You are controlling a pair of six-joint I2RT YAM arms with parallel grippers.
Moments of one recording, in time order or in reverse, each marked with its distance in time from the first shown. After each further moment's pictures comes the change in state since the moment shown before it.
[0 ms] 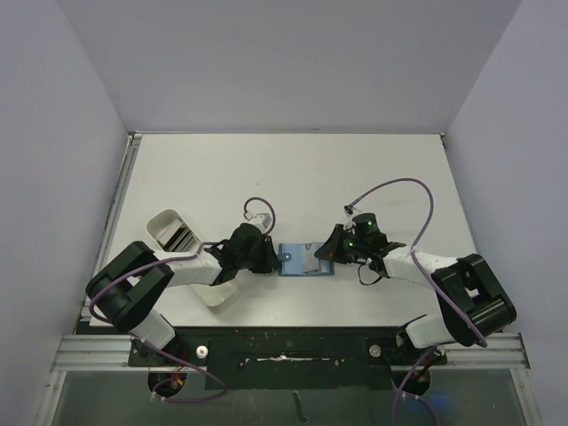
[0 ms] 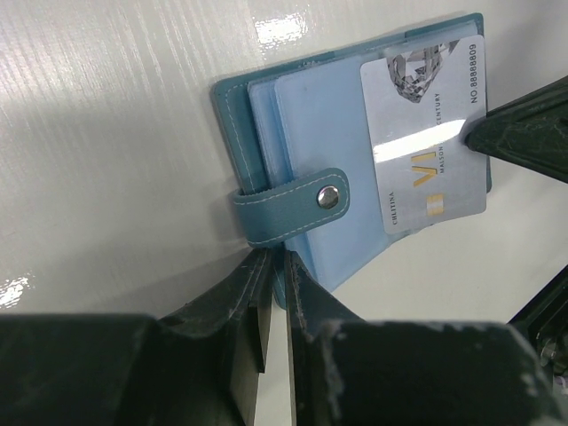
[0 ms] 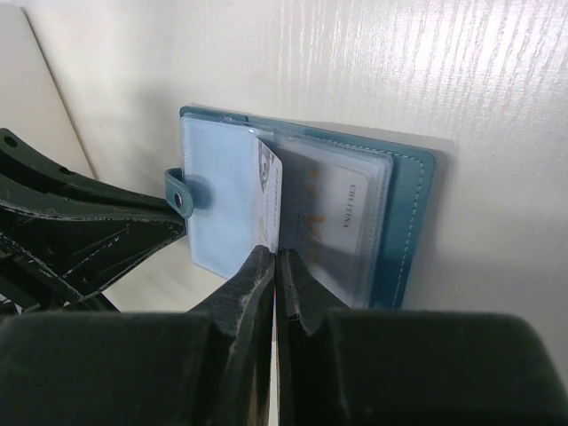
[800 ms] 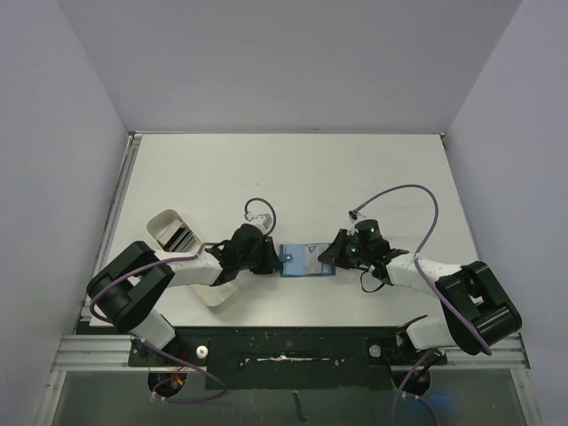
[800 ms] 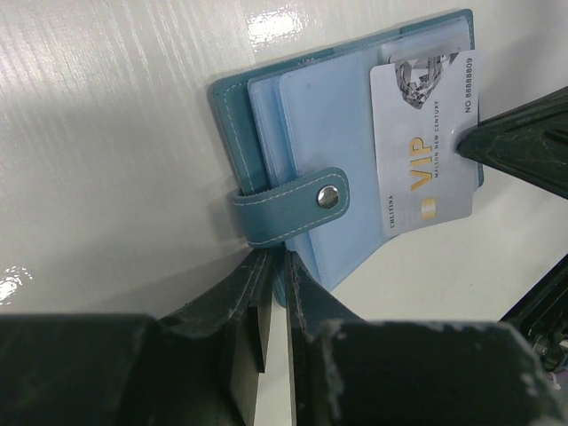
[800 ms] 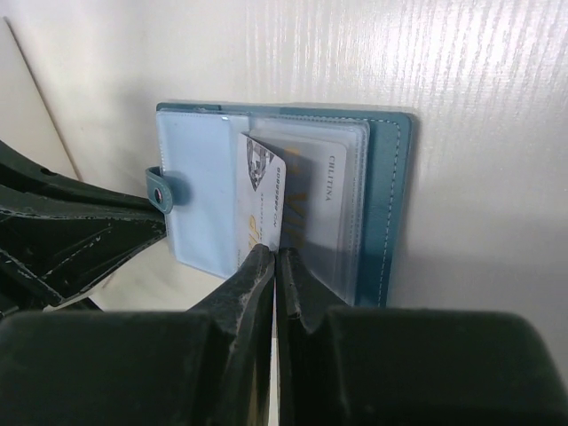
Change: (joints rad) left arm -0.008 0.003 0.000 0.003 0.006 -0.017; right arm 0.005 -0.046 -0.064 0.026 0.044 0.032
